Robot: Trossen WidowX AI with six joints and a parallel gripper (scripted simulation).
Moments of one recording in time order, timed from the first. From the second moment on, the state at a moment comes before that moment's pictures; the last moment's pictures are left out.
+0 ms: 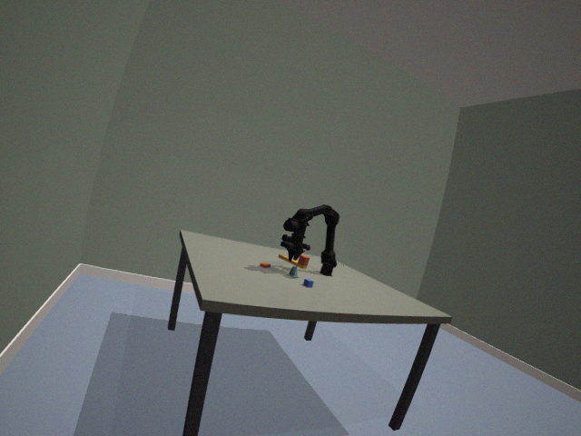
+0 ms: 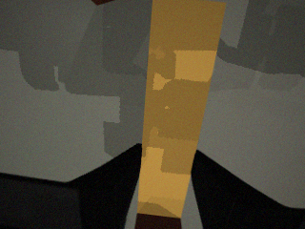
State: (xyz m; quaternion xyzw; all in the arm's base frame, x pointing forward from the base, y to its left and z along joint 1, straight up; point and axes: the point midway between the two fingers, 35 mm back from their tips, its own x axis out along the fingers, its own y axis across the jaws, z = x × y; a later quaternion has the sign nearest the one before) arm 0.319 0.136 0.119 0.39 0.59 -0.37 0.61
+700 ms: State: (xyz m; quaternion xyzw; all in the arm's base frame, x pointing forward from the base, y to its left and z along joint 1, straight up) arm 0.319 0.136 0.117 0.39 0.59 -0.37 0.60
